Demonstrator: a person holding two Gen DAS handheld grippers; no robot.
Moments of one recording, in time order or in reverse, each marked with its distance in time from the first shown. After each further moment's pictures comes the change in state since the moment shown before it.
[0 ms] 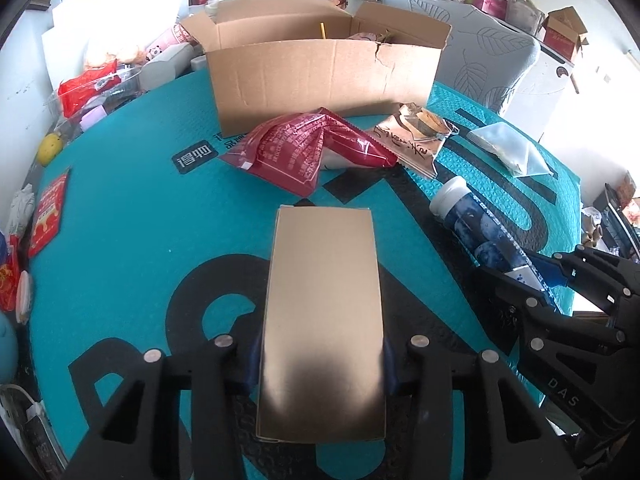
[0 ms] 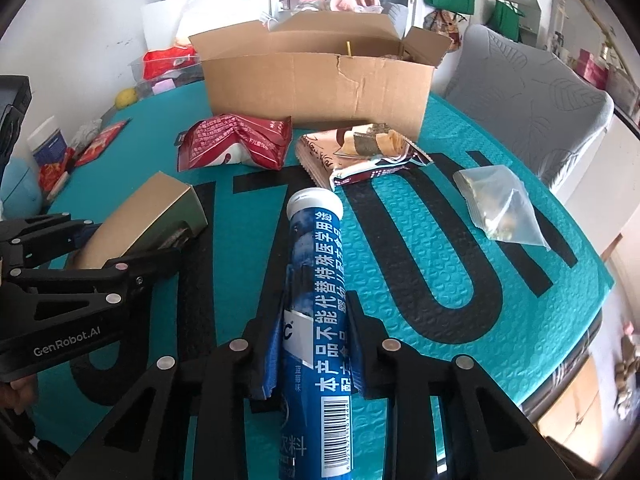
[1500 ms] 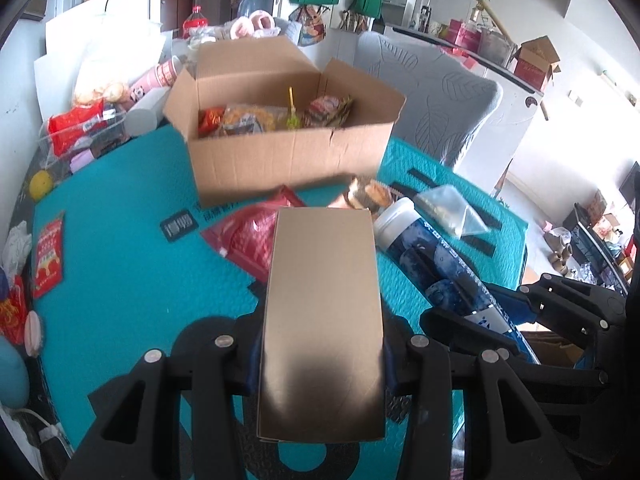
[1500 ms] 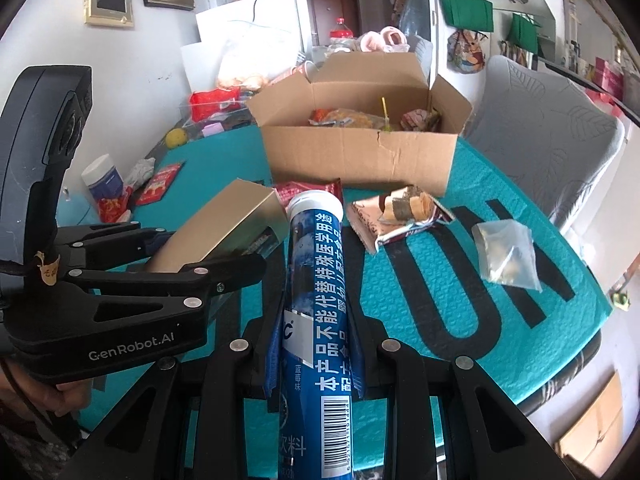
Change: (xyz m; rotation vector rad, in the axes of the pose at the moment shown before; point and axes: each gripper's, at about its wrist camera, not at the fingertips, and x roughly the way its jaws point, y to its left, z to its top) left arm -0.057 -0.011 0.039 -0.004 -0.118 -0.119; right arm -0.065 0.008 0.031 -0.024 -0.115 0.147
